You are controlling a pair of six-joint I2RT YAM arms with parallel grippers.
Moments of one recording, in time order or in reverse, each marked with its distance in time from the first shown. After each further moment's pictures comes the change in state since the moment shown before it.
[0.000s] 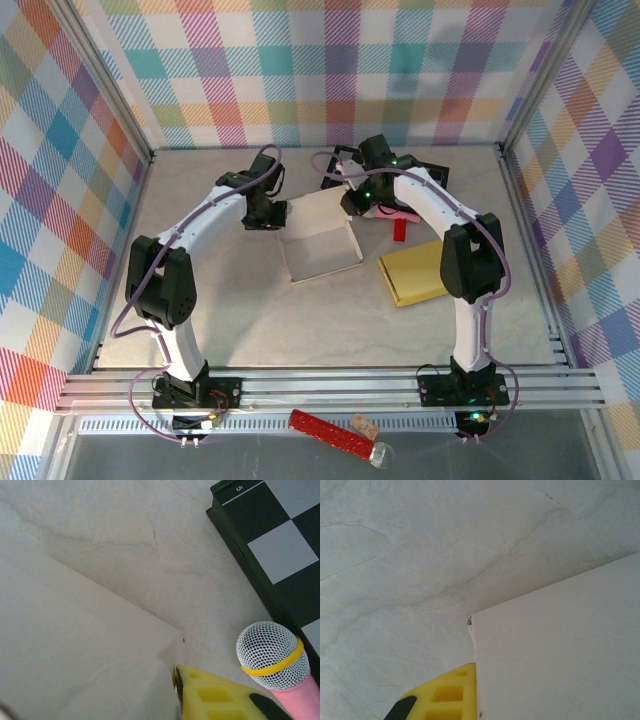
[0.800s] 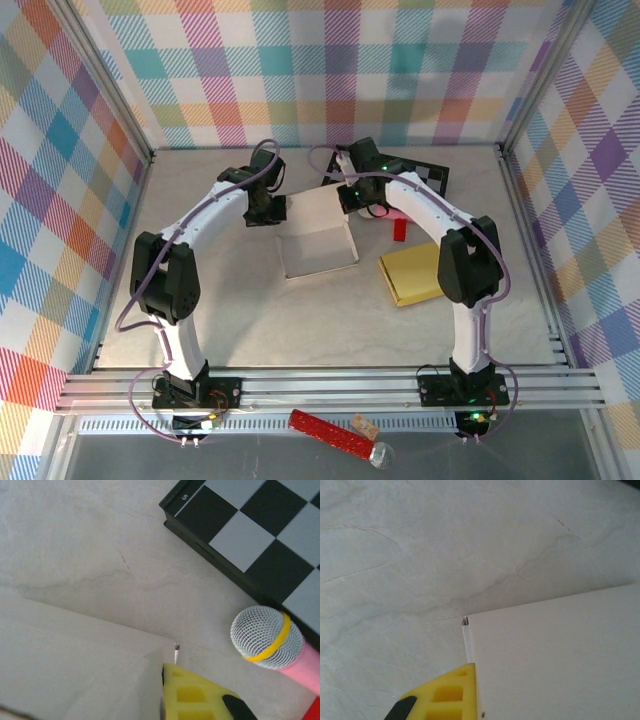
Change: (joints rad) left arm 0.018 0.044 0.058 -0.008 -0.026 -0.111; right arm 0.073 -0.032 -0.050 0.100 0.207 0.385
